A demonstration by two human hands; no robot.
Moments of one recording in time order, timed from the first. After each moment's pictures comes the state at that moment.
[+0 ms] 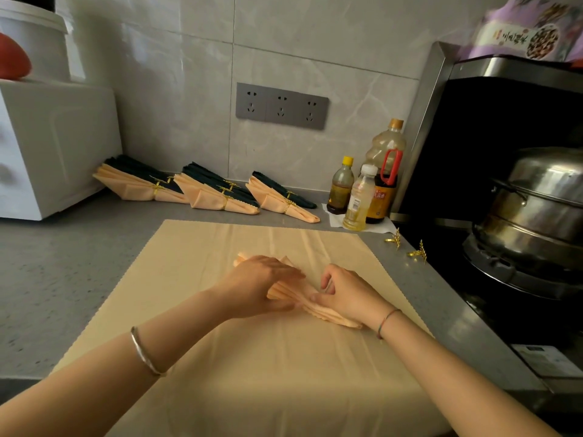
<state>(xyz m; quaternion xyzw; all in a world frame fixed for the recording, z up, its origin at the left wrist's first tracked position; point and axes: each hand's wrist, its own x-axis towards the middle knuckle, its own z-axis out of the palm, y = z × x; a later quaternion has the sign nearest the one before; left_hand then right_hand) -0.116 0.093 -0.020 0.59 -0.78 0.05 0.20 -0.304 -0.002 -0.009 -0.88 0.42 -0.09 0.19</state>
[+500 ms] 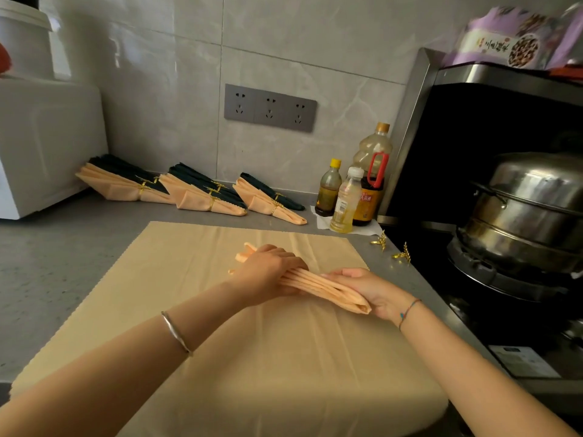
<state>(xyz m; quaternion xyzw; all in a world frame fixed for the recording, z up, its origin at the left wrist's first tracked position) -0.150 0.059 -0.009 0.61 -0.76 0.09 0.19 -0.342 -0.036 -0.001 -0.70 0.43 -0.15 0.55</state>
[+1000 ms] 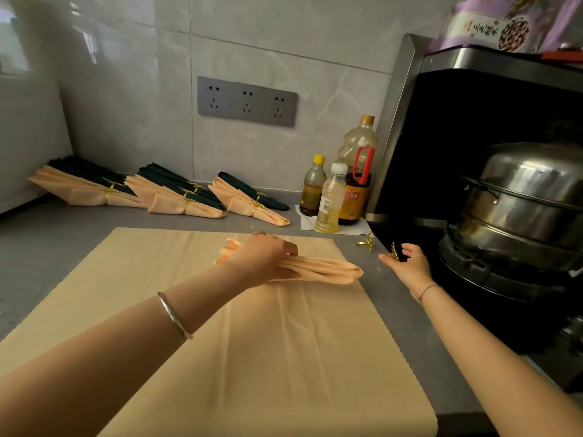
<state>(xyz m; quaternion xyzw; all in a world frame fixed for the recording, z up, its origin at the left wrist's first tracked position) -0.176 0.005 0.024 0.68 -0.72 0.11 0.06 -0.418 -0.167 -0.020 -0.63 0.57 -0.42 0.31</state>
